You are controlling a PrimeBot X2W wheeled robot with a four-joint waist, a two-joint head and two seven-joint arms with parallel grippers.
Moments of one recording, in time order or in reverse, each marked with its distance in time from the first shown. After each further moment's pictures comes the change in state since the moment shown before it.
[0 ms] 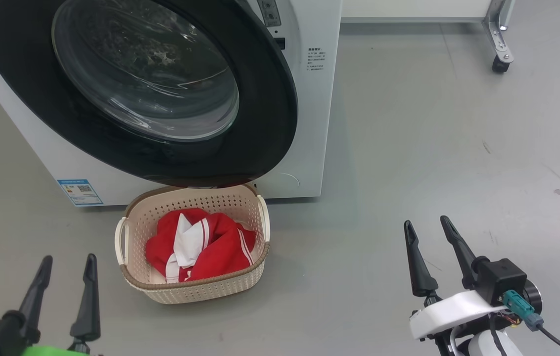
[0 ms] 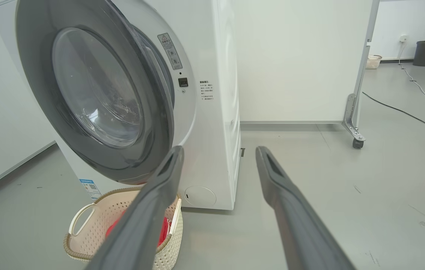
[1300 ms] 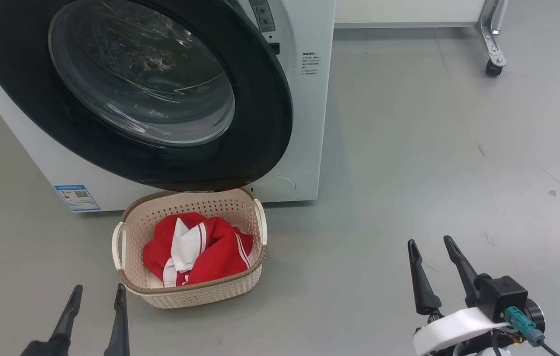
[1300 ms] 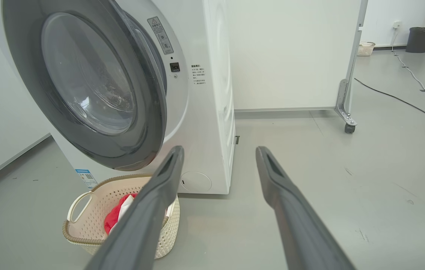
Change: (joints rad) left arm 0.042 -0.056 -0.072 0.100 0.138 0.131 -0.062; right arm 0.060 0.001 -0.010 0.003 0.002 -0.005 0.000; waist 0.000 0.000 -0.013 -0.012
